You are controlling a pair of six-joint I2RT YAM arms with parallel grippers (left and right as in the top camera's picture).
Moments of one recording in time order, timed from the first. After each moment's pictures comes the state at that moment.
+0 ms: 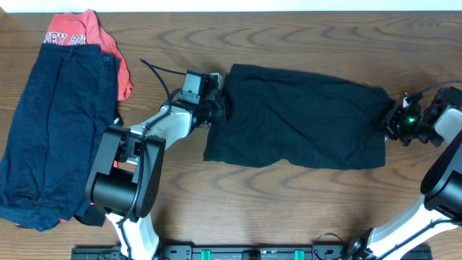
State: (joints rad) left arm -0.31 1.95 1.06 -0.10 0.35 -0.38; right arm -0.54 1.99 1.18 -0.62 -0.61 0.13
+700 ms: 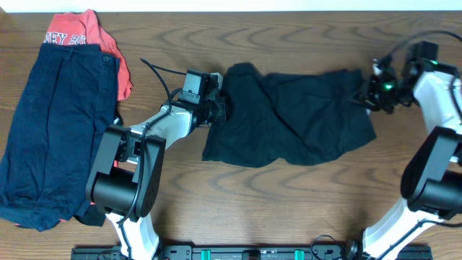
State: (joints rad) left arm -0.31 1.95 1.06 -0.10 0.36 -0.38; right arm -0.24 1.94 1.48 -0.95 -0.53 0.08
